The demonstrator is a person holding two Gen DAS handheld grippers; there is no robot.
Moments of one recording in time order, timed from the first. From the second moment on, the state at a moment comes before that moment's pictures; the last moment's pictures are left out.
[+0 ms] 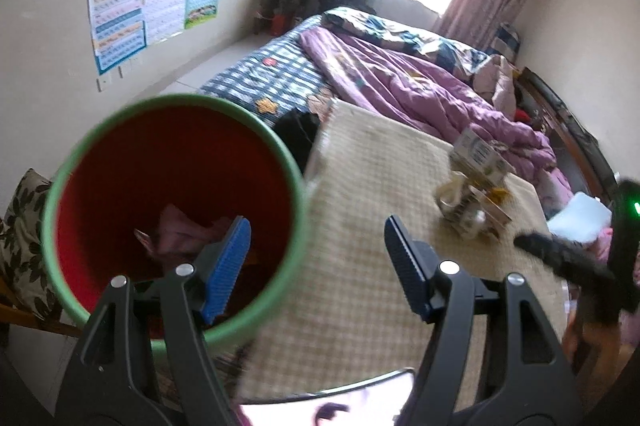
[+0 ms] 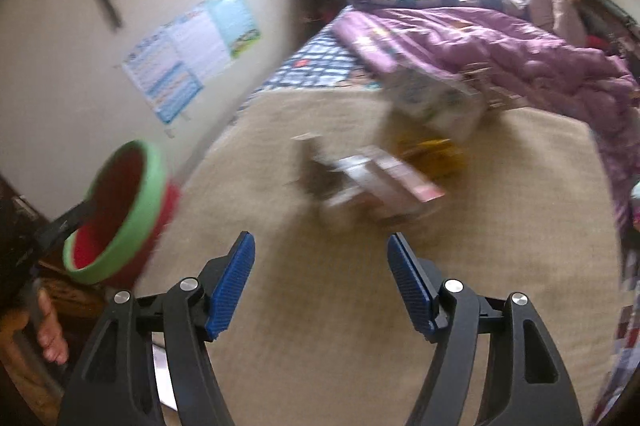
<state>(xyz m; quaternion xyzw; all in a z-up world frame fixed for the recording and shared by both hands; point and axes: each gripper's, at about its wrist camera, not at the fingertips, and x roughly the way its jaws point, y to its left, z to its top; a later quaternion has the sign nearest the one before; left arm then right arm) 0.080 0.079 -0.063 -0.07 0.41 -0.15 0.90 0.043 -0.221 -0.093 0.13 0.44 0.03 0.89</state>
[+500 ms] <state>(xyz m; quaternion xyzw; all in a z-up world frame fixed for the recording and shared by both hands) 0.050 0.008 -0.072 -0.06 0.44 -0.13 0.89 0.098 -0.276 -0.138 0.11 0.50 0.11 0.85</state>
